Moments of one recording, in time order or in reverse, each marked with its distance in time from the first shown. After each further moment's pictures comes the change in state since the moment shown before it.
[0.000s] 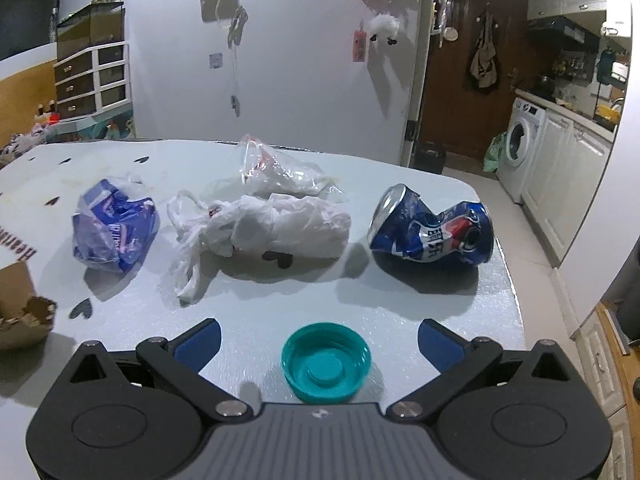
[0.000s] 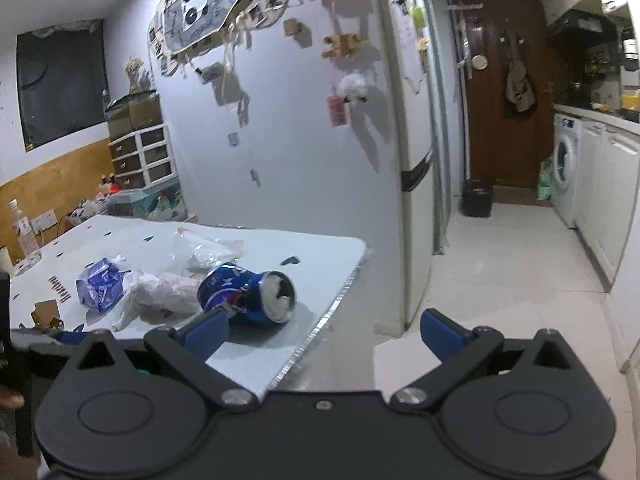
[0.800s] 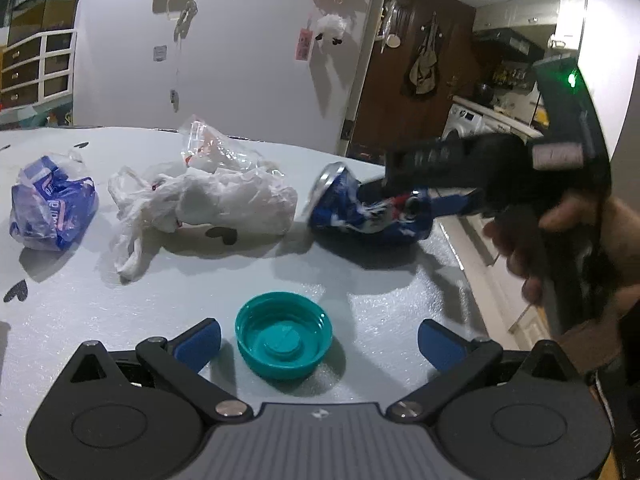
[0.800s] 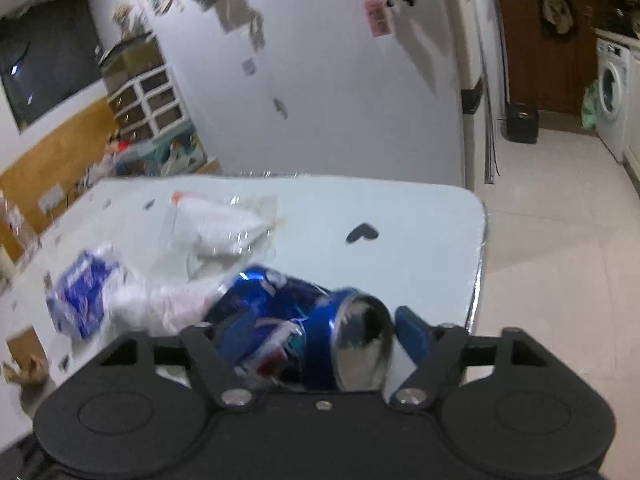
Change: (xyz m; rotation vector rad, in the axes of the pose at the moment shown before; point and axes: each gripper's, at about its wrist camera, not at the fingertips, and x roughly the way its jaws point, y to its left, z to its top) left arm 0.007 0.011 -0.021 0.003 -0.009 -0.223; right arm 0.170 0.053 0.022 0.050 0.242 0.100
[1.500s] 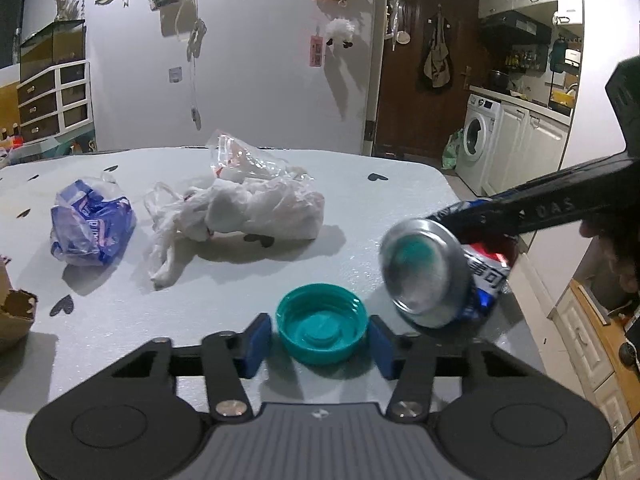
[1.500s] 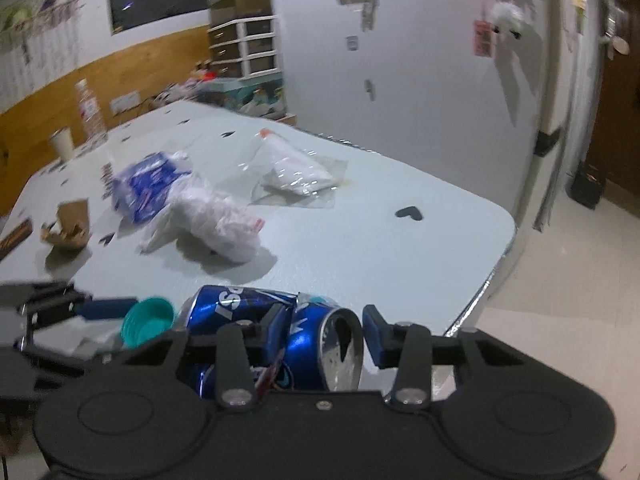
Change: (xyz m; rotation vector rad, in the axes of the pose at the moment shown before) left arm -0.012 0.000 -0.007 0.089 -0.018 0.123; right arm -0.049 -0.002 -0.019 -0.346 0.062 0.153
